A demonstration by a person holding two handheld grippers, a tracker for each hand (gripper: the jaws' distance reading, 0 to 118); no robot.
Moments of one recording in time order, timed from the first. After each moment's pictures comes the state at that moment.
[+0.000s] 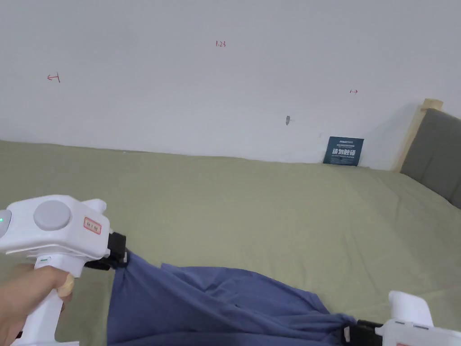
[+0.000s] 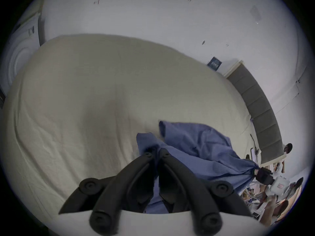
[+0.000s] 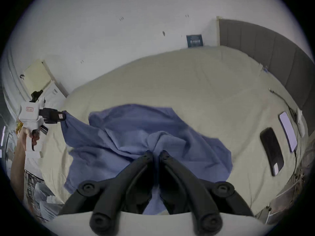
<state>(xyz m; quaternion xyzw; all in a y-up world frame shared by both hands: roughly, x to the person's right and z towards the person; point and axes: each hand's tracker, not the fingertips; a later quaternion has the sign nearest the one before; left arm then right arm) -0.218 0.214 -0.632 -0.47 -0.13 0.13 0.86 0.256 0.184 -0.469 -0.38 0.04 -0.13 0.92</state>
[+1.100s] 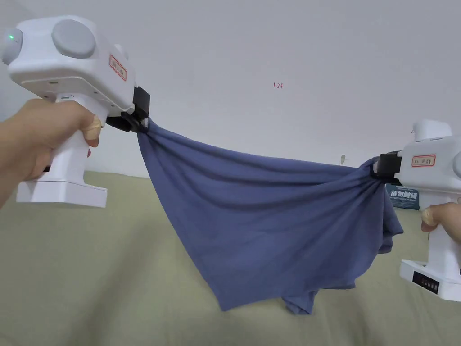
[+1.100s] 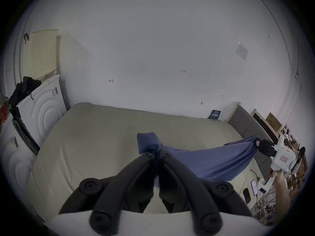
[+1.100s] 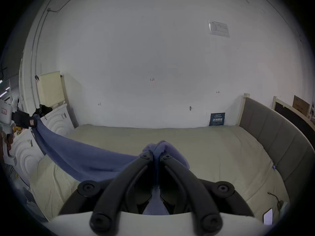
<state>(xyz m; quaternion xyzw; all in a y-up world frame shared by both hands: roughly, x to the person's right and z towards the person) -0.276 0.450 -0.640 -0.29 -0.05 0.09 0.95 0.198 0.389 -0.665 -0.18 0.07 -0.03 0.98</state>
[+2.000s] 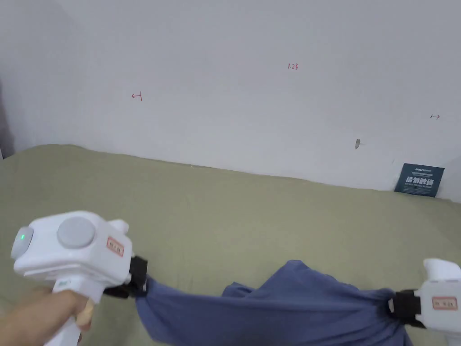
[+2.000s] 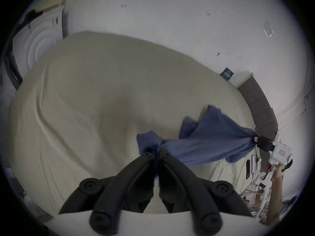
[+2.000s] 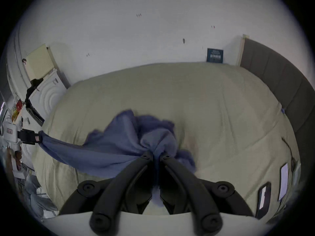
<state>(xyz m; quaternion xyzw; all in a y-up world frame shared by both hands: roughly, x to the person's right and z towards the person) -0.281 0.205 -0.561 -0.51 -0.05 0.18 0.84 0.240 0.196 -0.586 -0.41 0.07 -0.05 0.91</state>
